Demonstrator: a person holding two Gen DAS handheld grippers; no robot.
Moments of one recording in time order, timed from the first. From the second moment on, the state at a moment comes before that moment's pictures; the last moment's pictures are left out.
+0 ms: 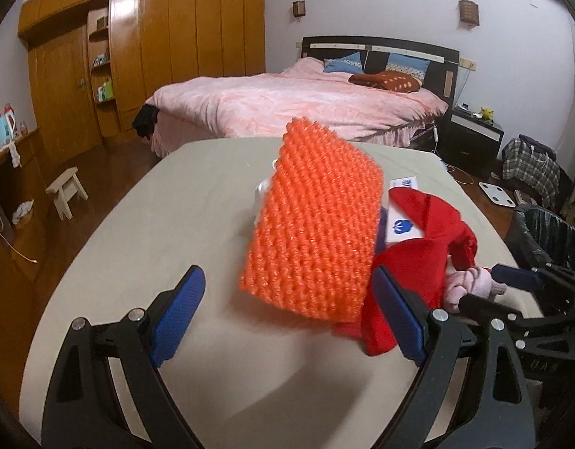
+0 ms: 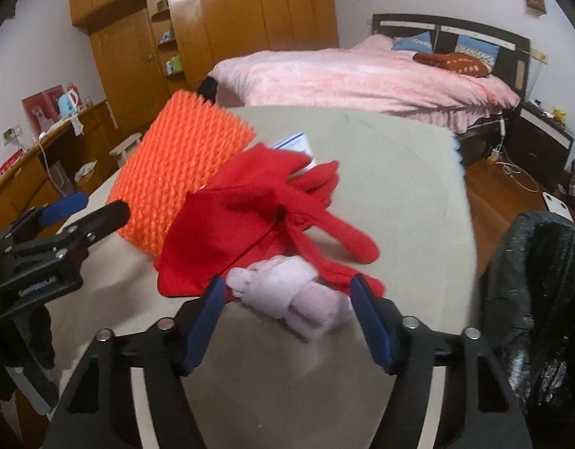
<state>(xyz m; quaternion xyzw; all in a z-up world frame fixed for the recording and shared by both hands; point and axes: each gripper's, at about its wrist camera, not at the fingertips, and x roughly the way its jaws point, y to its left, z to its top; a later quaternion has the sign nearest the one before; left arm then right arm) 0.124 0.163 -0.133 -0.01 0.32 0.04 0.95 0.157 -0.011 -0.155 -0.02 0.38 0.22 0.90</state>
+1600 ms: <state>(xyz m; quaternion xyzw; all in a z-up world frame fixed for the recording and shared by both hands) 0.098 0.107 -0.079 -0.03 0.29 0.00 0.96 0.124 -0.084 -0.079 0.03 0.31 0.22 0.92</state>
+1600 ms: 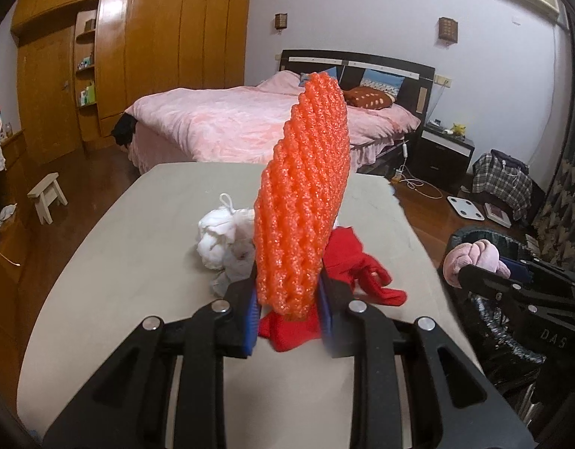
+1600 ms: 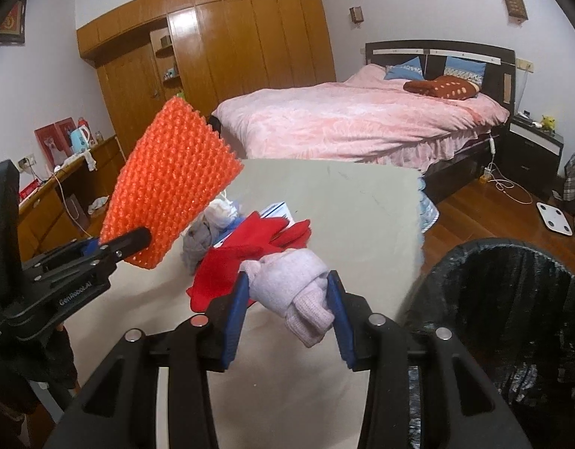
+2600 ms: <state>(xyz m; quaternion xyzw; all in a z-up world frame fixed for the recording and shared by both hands) 0.097 -0.033 -0.070 0.01 0.27 -0.15 0.95 0.088 -0.234 -0.067 0.05 0.29 0.06 0.95</state>
